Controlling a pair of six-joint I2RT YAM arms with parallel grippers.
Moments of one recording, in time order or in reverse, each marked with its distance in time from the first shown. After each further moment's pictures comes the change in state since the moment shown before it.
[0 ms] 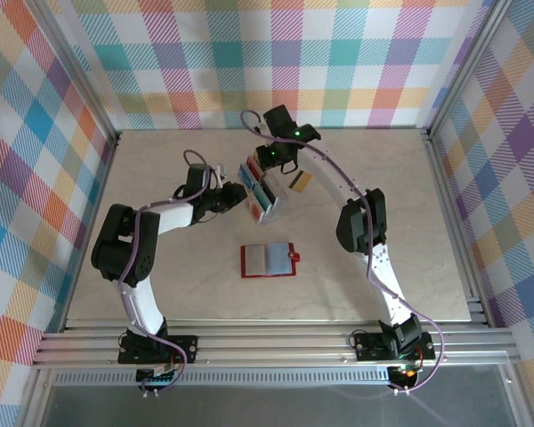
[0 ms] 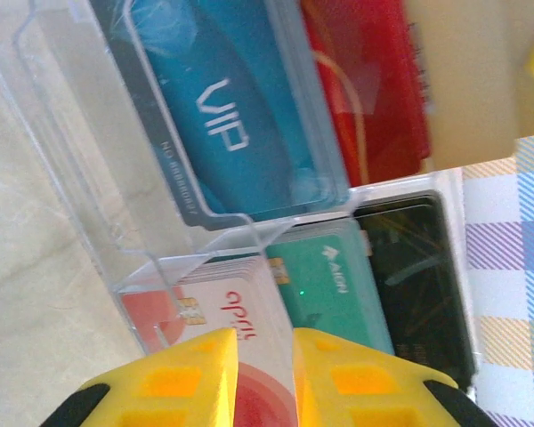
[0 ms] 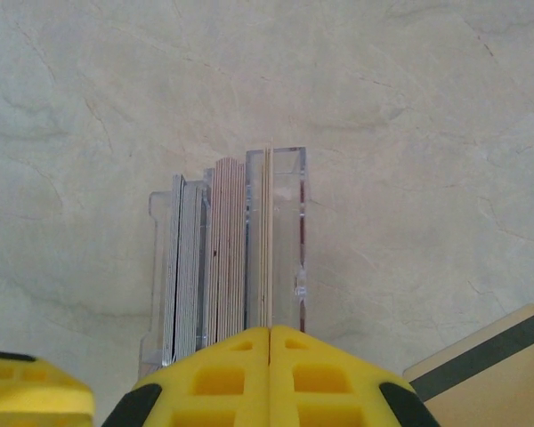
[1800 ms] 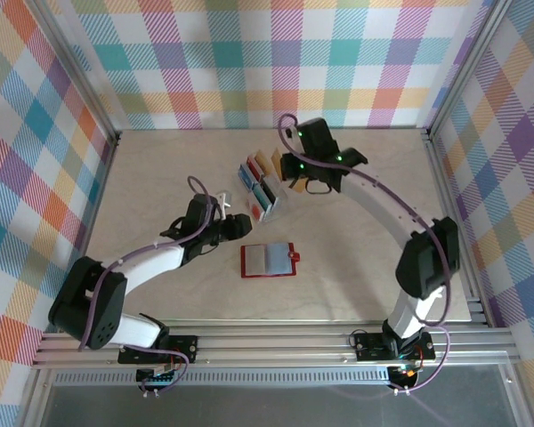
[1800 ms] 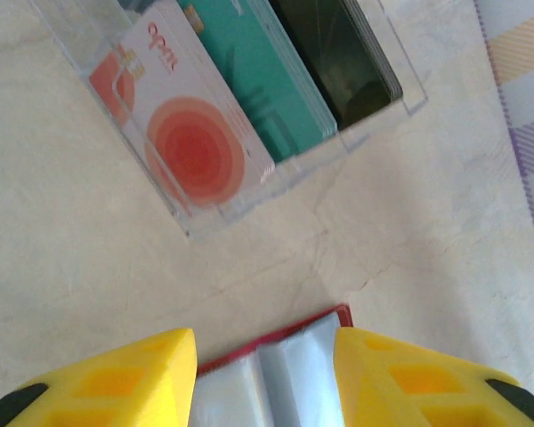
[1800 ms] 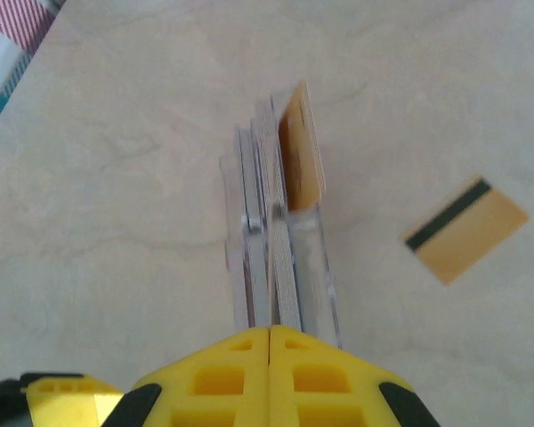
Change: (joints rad) left arm -0.229 -0.474 -0.361 -0.117 -0.269 0.134; right arm 0.006 -0.740 -0.911 0.365 -0.021 0.237
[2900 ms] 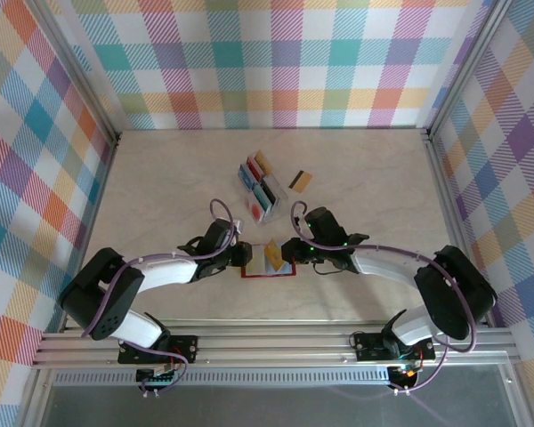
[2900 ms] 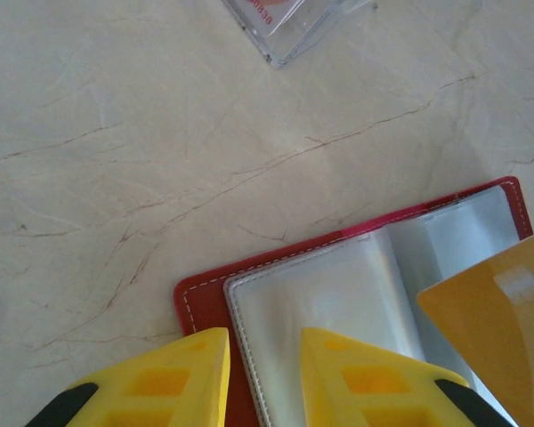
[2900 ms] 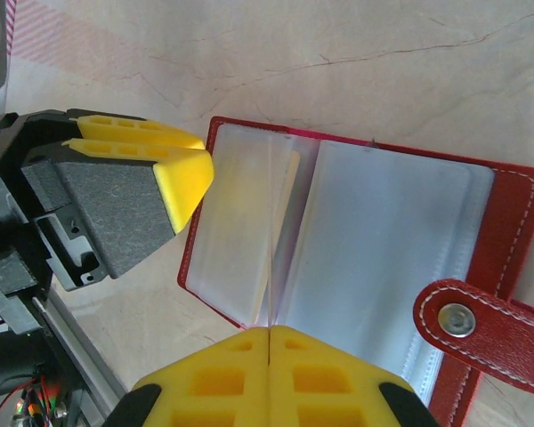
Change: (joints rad) left arm -0.152 0.103 -0.113 0.030 -0.204 0.077; right arm 0.144 -0.248 -0.871 0.546 -0.290 0.327
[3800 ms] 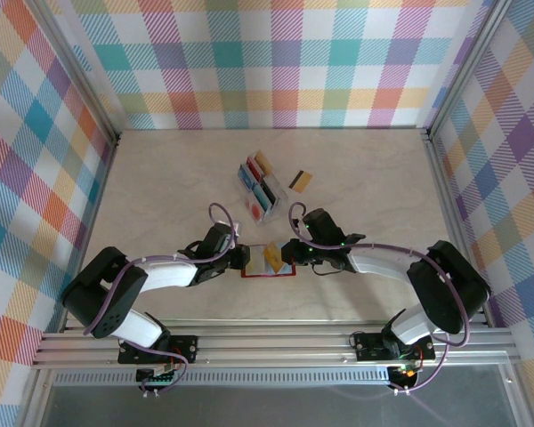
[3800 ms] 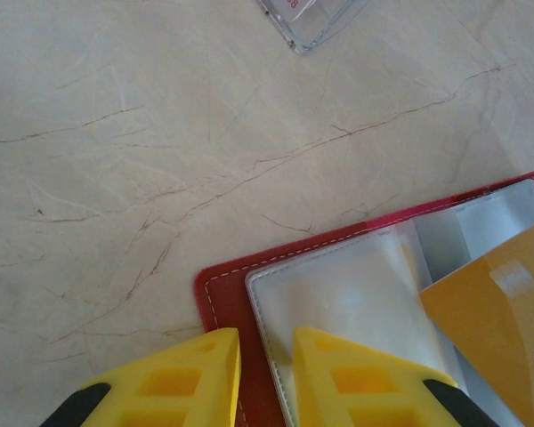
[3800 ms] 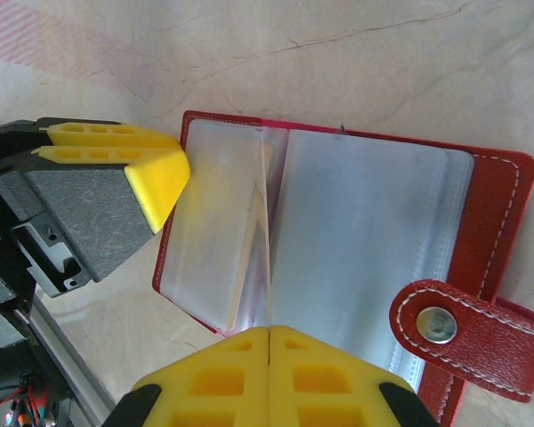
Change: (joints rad) left arm -0.001 0.014 -0.044 0.074 -0.019 0.000; right arm 0.000 0.040 -0.005 0.009 0.010 0.023
